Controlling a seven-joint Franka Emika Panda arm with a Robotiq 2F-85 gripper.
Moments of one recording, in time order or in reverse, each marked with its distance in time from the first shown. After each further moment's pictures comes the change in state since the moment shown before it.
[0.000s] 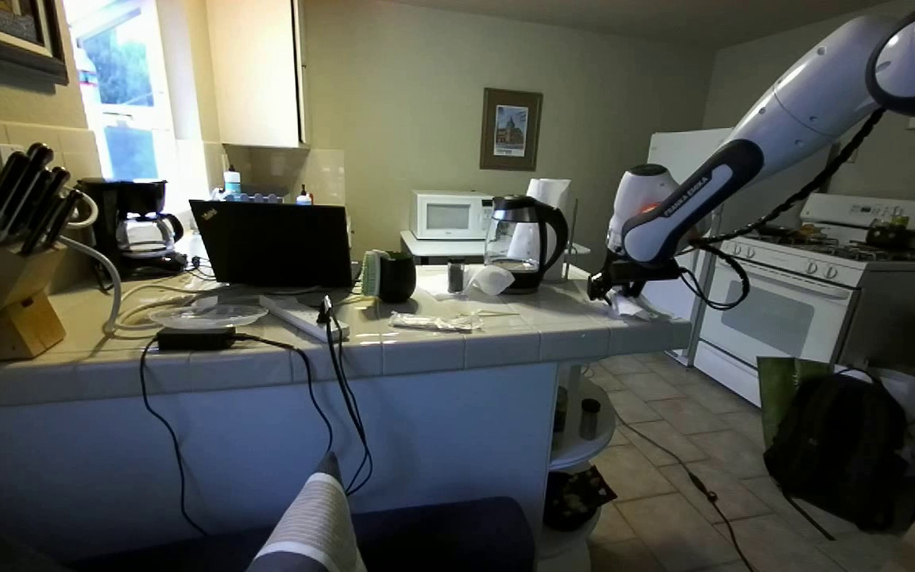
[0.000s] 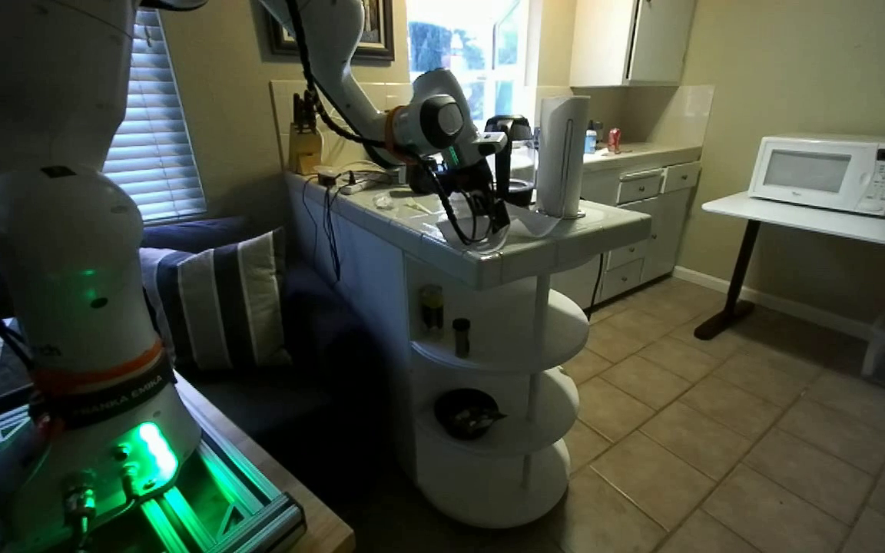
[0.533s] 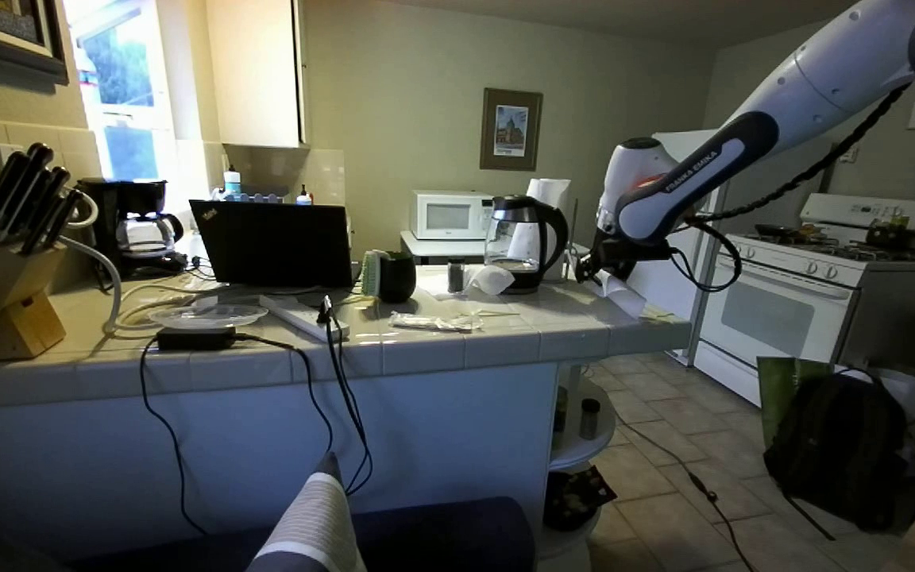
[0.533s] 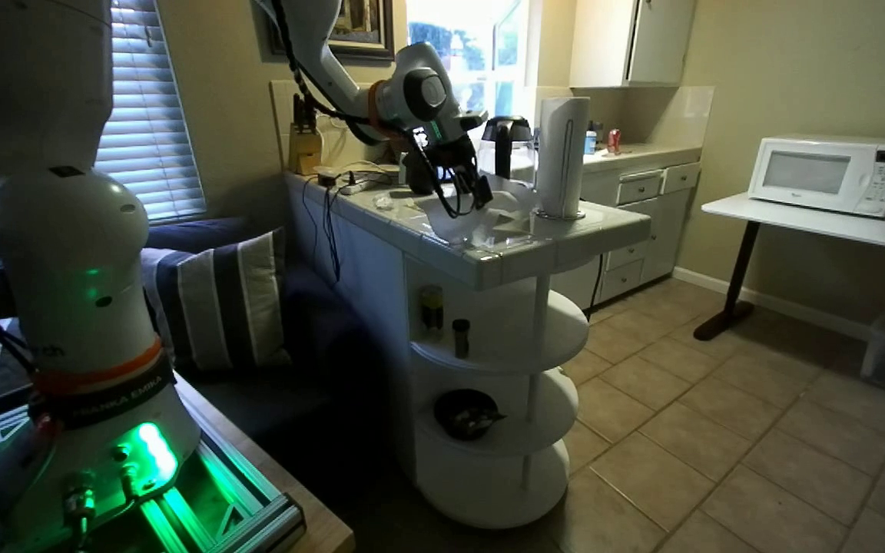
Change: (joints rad) arm 0.055 -0.090 0.018 0.001 -0.026 -0.086 0.051
